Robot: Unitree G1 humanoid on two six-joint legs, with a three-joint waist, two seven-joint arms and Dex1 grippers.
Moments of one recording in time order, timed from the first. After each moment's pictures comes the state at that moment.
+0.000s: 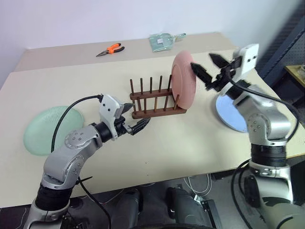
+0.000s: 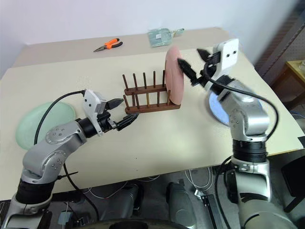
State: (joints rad) left arm -0.24 0.50 0.02 -0.46 -0.53 0.66 -0.46; right arm -0.67 -0.57 -0.17 -0.08 0.44 0.41 0.55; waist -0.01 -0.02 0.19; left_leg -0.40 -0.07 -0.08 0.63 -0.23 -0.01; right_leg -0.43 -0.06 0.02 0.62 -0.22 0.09
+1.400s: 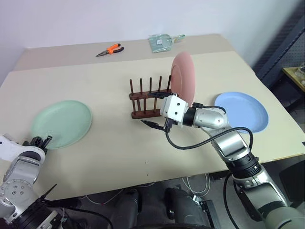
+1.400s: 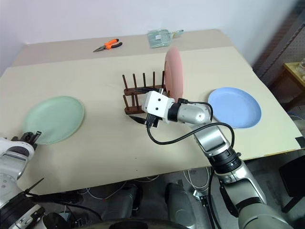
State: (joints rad) left arm -0.18 0.23 0.95 -0.25 -0.80 0.97 0.27; right arm -0.57 -0.44 0.33 -0.15 0.05 0.16 0.77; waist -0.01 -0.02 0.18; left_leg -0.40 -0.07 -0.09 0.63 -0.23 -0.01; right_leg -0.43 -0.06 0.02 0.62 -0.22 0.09
